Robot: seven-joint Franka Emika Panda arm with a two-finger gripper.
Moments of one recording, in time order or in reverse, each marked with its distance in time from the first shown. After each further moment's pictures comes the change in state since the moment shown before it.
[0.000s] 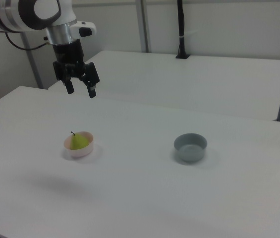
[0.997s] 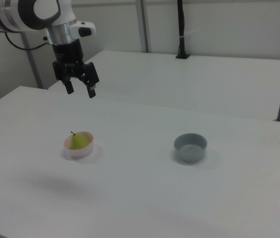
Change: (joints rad) arm 0.001 0.000 0.002 0.000 0.000 0.000 0.000
